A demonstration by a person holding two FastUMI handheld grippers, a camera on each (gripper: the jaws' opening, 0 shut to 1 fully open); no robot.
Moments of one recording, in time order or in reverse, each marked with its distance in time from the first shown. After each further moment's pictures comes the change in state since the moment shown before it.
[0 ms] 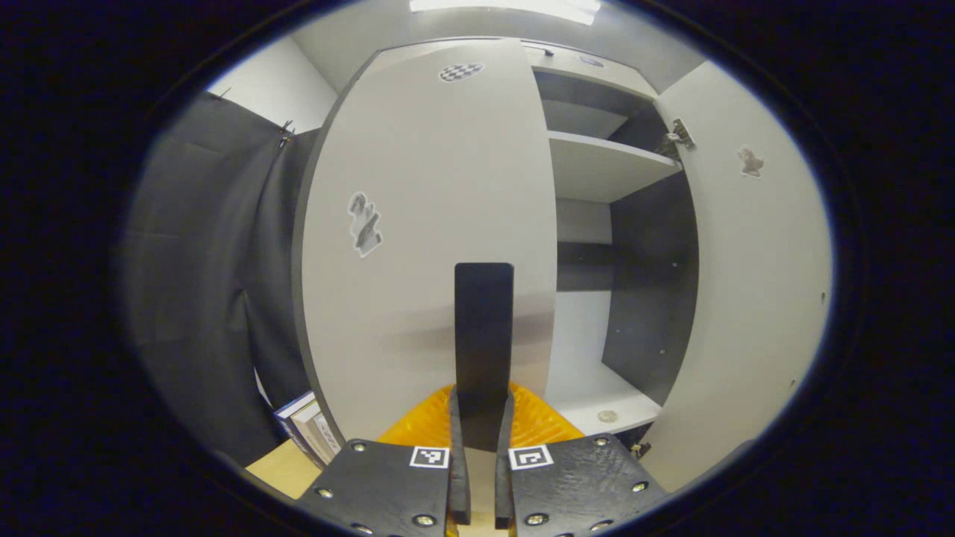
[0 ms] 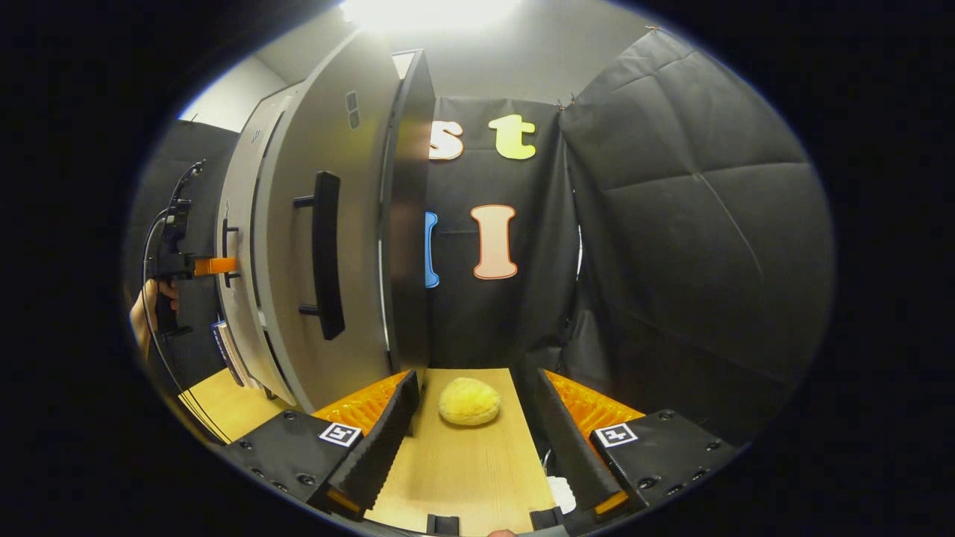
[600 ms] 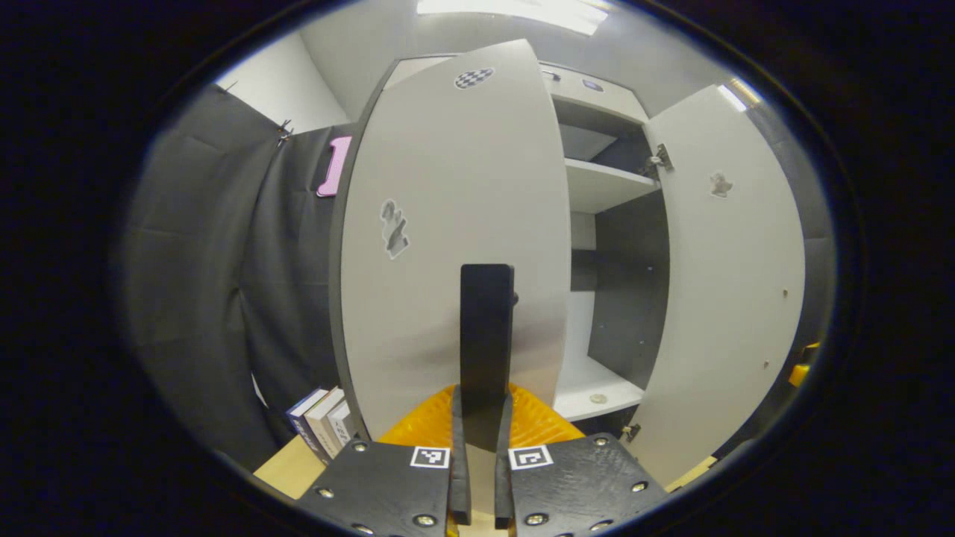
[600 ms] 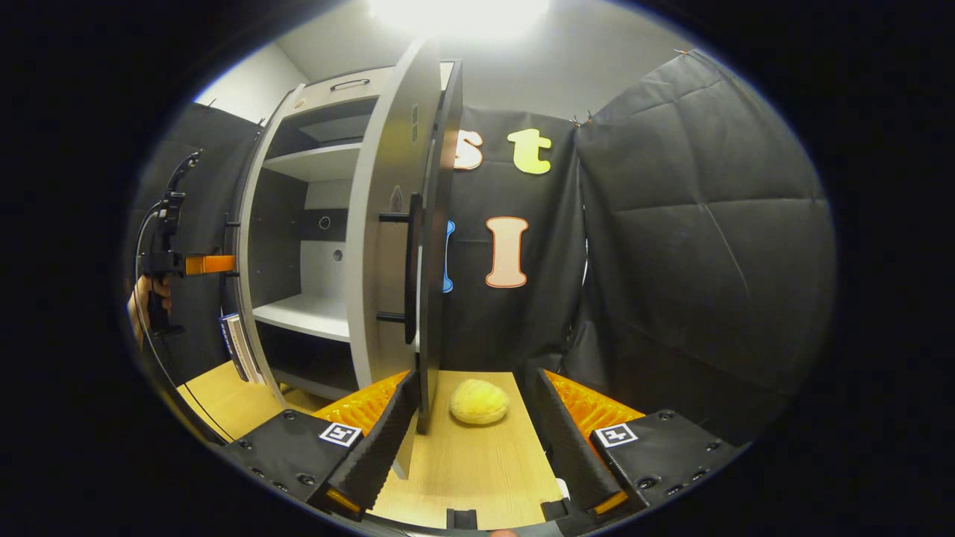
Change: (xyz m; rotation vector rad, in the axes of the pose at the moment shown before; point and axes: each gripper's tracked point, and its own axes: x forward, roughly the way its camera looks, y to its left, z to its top) left arm -0.024 0.017 -0.008 -0.004 -0.027 -0.073; right arm -0.040 0.054 0.014 -0.041 -0.018 -0.023
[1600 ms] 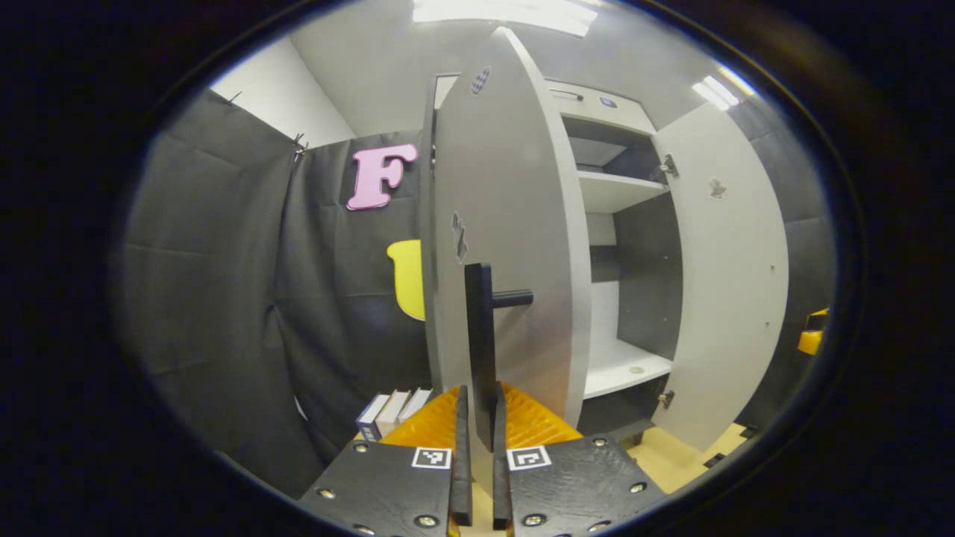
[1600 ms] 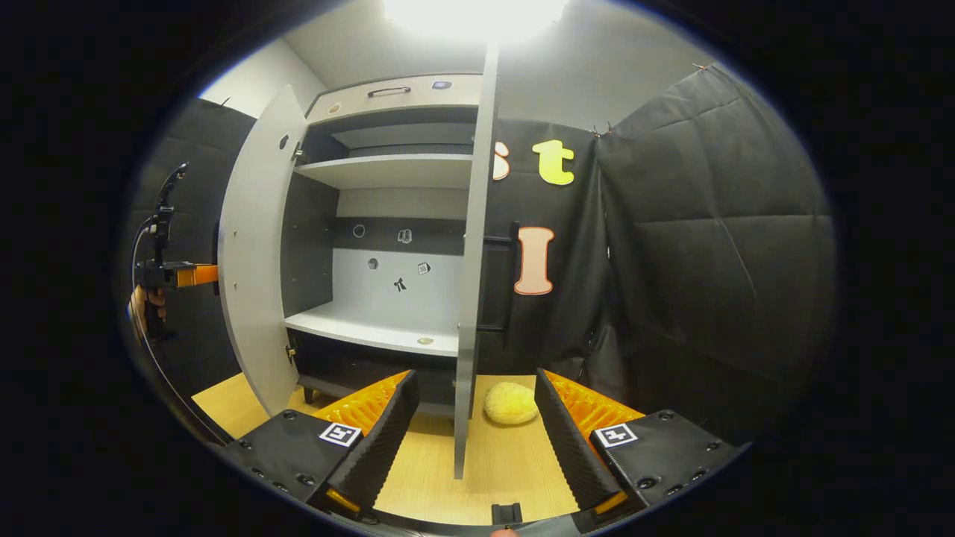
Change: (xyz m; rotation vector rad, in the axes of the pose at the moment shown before) left arm -0.023 0.055 -0.004 0.088 0.007 0.061; right arm -0.032 0.082 0.011 -0.009 -0.011 0.048
